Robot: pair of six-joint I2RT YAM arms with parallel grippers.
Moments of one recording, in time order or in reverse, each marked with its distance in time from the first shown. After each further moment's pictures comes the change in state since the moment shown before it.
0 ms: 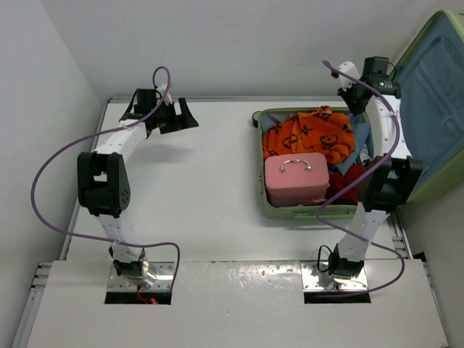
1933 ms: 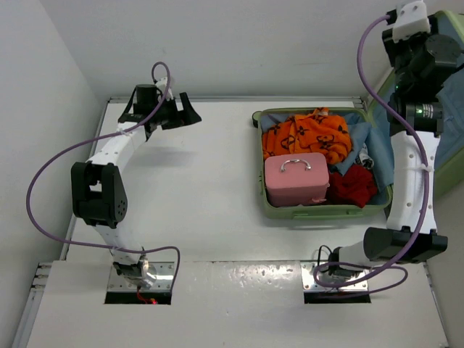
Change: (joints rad) left arm -0.039 -0.116 -0.039 0.032 -0.032 -0.039; right arm 0.023 -0.509 -0.113 0.609 0.133 0.128
